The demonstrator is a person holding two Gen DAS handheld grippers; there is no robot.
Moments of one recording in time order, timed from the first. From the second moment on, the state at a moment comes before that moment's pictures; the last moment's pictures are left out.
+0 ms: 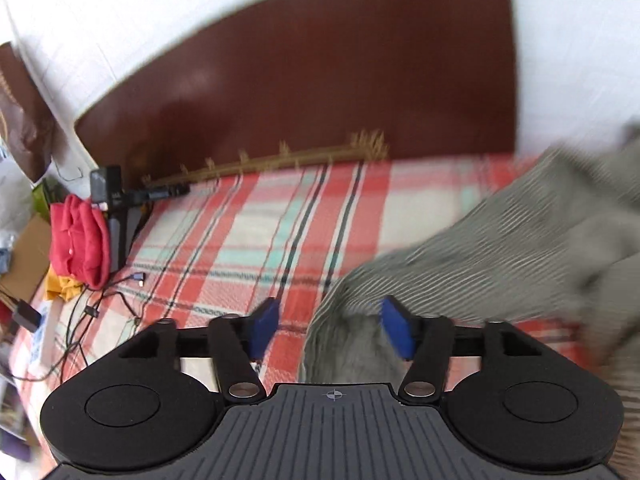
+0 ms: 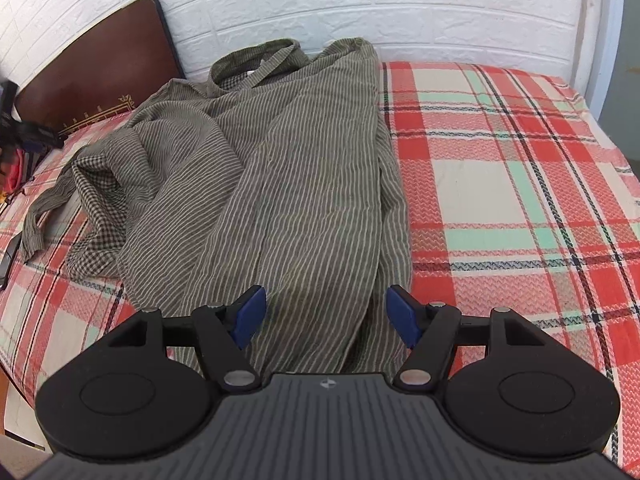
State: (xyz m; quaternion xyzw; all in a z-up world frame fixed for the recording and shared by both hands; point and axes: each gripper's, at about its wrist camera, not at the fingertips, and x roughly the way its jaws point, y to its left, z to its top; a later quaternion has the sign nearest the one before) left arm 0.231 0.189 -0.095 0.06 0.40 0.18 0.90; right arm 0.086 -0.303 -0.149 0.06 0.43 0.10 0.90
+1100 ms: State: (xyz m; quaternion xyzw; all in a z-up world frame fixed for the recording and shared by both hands) left arm 0.116 -0.043 -0.148 -0.07 0.39 -0.19 0.90; right arm 0.058 -0.353 -0.082 0.05 0.36 0.09 0.93
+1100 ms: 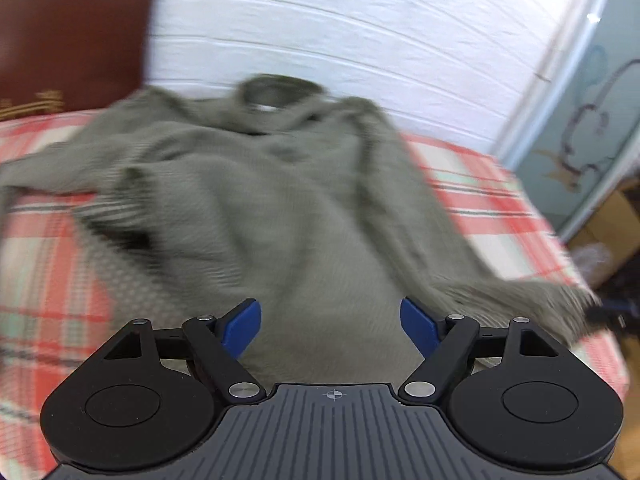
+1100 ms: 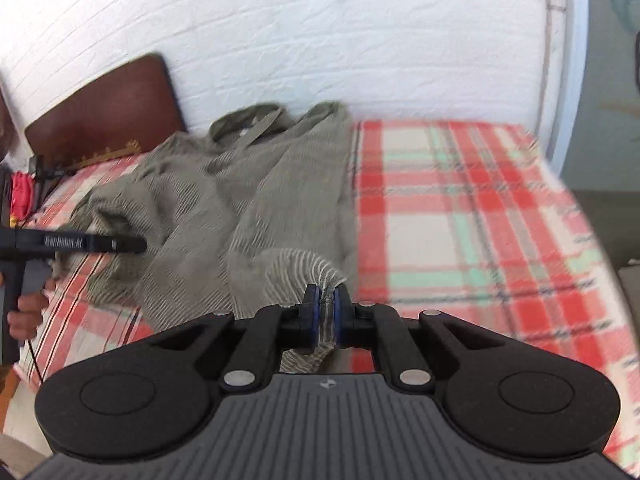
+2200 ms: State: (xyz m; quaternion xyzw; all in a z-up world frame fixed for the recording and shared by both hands) left arm 0.257 -0.325 -0.198 -0.09 0.51 -0.33 0.79; right arm 0.166 -0.567 -0.108 0.06 0.38 -0.21 0.90
